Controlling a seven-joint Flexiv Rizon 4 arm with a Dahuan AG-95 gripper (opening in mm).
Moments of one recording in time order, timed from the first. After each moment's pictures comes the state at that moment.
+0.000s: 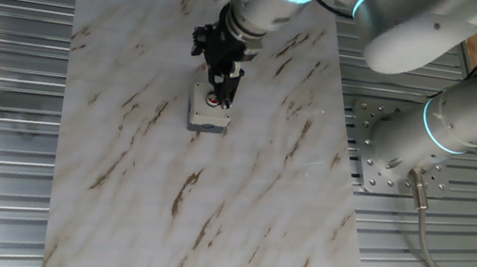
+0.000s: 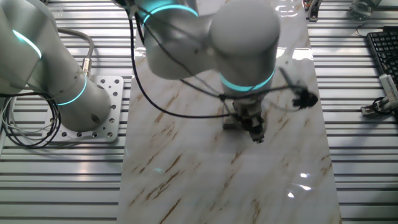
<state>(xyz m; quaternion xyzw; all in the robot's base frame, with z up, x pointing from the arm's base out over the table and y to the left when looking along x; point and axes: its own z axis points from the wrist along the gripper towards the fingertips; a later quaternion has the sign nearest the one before) 0.492 -0.075 0.083 -0.18 0.98 -0.02 0.07</state>
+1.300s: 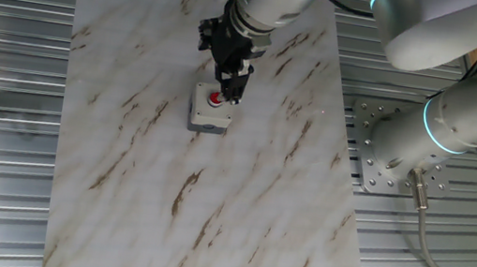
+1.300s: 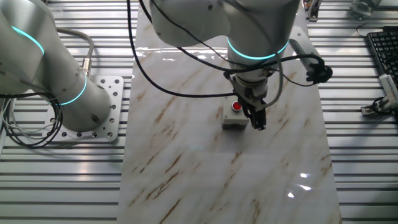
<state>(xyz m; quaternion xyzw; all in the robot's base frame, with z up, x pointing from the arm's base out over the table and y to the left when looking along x) 0.487 -0.060 0.123 -0.19 0.98 -0.02 0.04</state>
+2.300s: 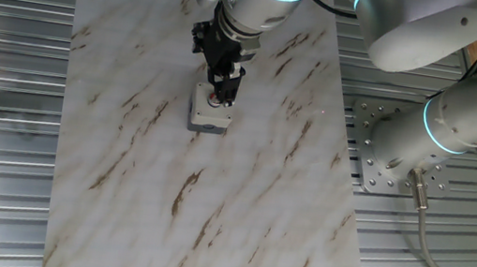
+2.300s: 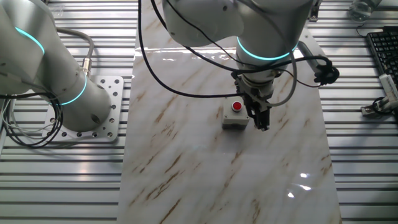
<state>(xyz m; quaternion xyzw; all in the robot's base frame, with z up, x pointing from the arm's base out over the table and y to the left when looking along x) 0.492 -0.059 0.119 -0.19 0.98 -0.02 0.03</state>
